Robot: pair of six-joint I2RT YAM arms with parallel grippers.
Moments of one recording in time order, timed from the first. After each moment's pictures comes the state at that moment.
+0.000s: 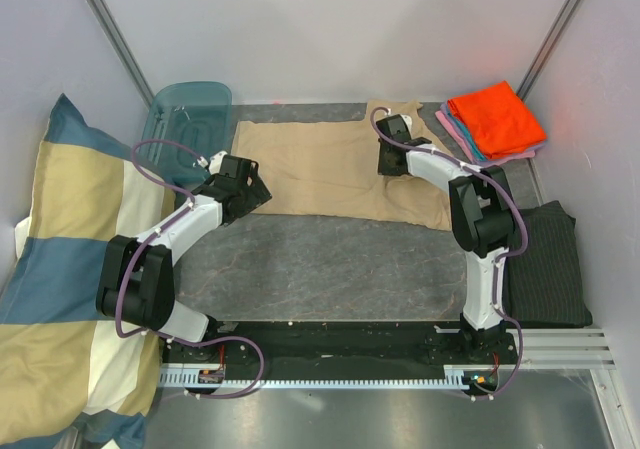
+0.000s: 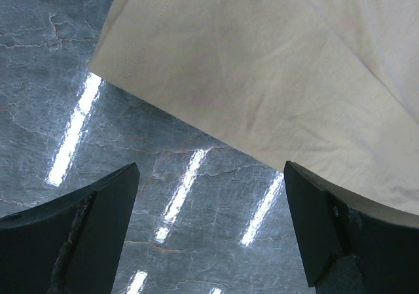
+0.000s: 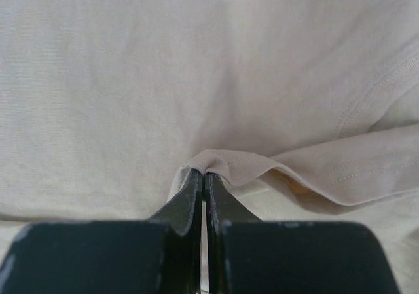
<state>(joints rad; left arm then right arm) -0.28 1.48 0.91 -0.36 -0.27 -0.76 0.36 2.07 1.52 -0.38 0.27 0.40</state>
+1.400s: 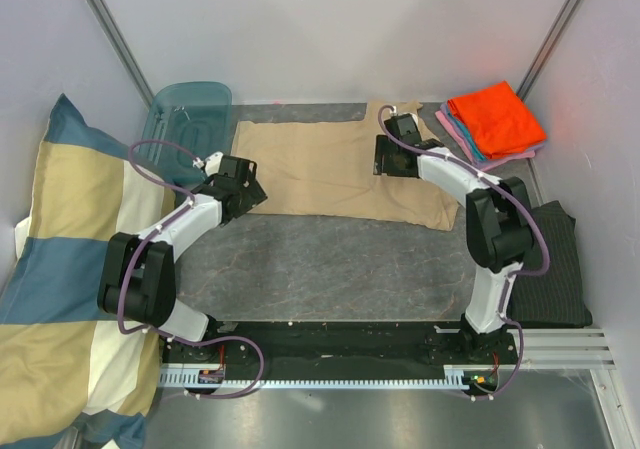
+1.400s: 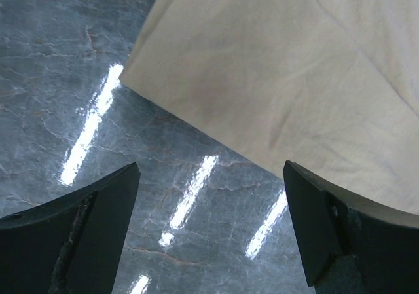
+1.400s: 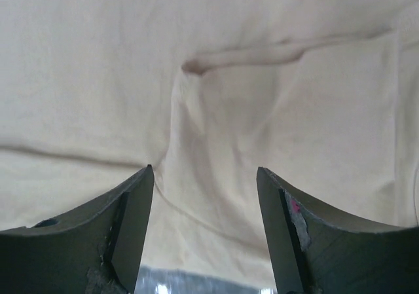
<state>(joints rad) -0.27 1.50 0.91 -0.37 -0.33 -0.76 0.36 1.94 1.45 -0.39 0.21 0.36</state>
